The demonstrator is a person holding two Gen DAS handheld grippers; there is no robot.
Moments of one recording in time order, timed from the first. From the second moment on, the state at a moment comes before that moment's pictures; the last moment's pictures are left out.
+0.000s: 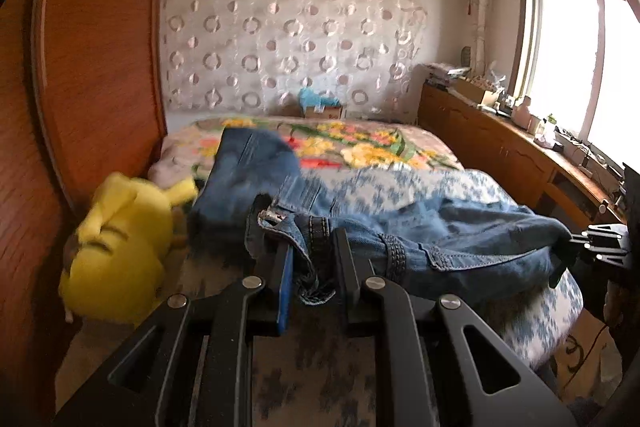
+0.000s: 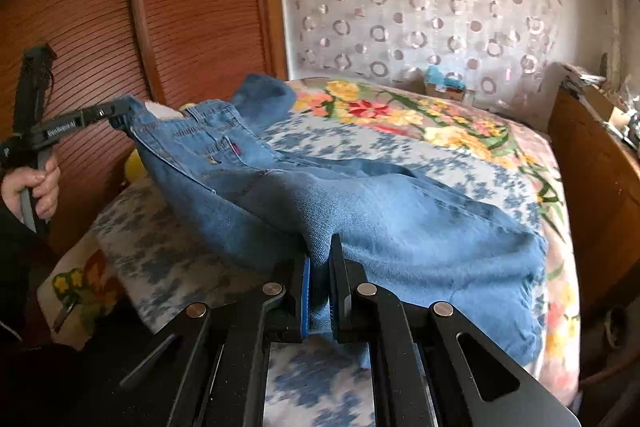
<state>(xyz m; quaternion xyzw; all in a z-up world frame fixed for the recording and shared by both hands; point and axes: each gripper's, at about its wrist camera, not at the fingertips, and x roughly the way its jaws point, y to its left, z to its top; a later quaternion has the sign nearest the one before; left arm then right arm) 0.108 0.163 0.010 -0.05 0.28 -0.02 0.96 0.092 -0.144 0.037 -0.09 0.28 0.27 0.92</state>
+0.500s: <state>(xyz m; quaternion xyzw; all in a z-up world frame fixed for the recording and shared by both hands) 0.092 0.162 -0.044 -0.04 0.35 -0.01 0.93 0.119 -0.151 0.038 -0.06 0.33 0.27 0.90</state>
